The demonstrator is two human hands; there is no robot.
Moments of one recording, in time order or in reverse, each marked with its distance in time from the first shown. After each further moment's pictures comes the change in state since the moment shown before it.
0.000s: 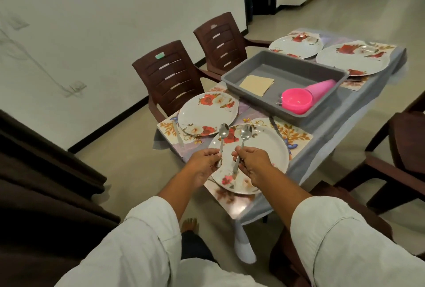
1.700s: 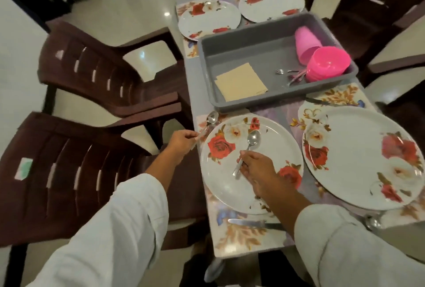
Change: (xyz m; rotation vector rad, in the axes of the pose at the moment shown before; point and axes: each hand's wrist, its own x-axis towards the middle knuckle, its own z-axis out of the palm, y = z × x) left_hand 0.566 0.249 -0.102 1.018 -0.740 0.297; right_hand 0.326 -0.039 0.322 0.762 0.868 -0.009
